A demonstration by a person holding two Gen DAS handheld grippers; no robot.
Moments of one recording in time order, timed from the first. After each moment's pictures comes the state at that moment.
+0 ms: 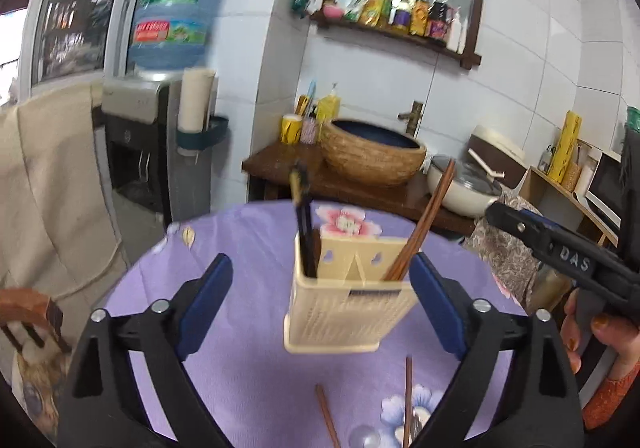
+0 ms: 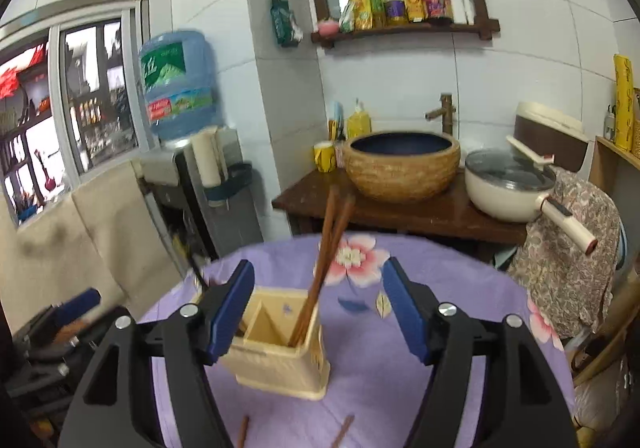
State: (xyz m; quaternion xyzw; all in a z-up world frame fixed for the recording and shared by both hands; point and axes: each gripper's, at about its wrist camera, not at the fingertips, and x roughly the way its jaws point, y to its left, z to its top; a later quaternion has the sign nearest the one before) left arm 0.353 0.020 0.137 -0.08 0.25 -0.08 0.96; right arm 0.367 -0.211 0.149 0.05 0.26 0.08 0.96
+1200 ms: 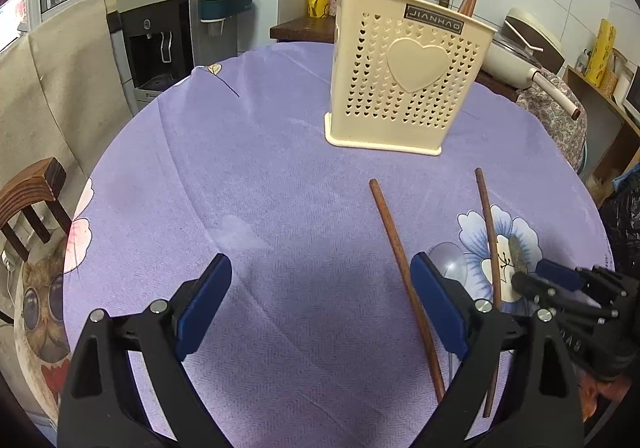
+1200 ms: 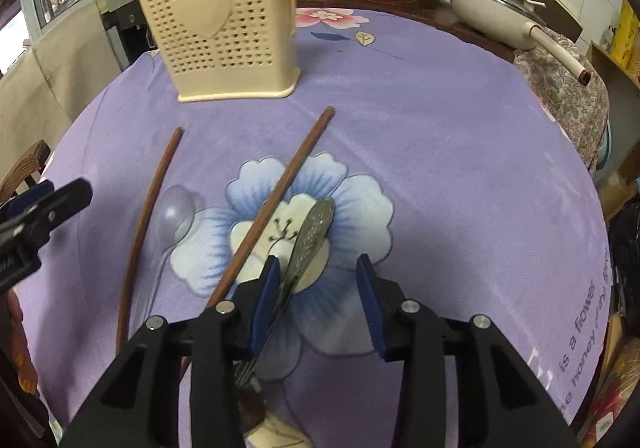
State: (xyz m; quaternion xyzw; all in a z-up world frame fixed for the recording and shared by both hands) left arm 0.296 0.008 -0.019 -0.02 0.41 -0.04 0.91; right arm 0.288 -0.195 -0.045 0.00 0.48 0.02 0.88
